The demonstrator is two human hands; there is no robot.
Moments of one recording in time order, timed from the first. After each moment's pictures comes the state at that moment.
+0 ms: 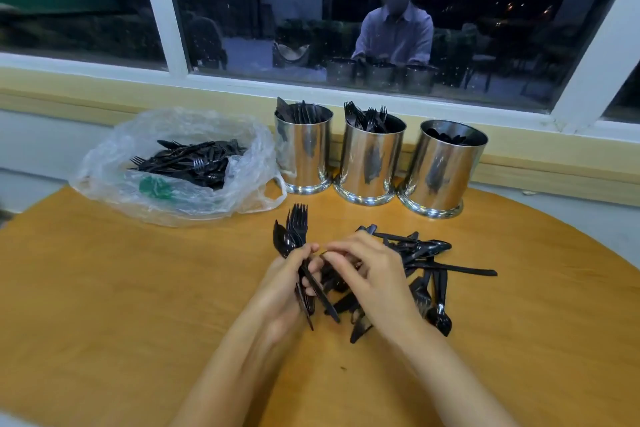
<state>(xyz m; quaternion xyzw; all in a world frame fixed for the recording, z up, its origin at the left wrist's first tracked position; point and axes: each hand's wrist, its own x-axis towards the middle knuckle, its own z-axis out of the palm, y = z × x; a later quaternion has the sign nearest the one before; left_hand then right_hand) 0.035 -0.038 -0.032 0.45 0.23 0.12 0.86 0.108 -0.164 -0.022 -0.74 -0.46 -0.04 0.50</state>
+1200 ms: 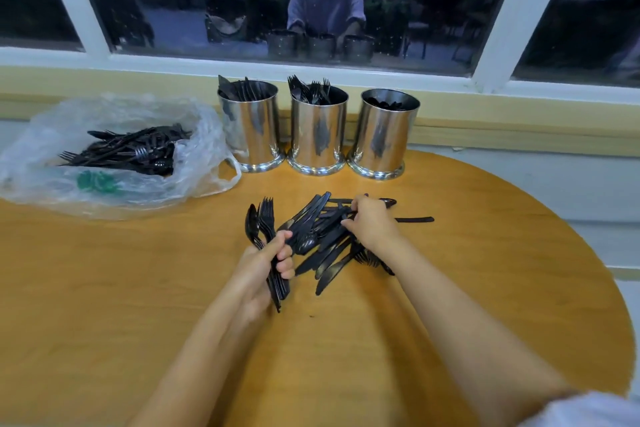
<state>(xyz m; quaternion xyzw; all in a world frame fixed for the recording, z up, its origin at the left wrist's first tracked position) 0.023 -0.054 -0.039 0.43 0.23 0.08 0.87 0.190 -0.188 -0.047 -0.95 -0.19 0.06 0.22</state>
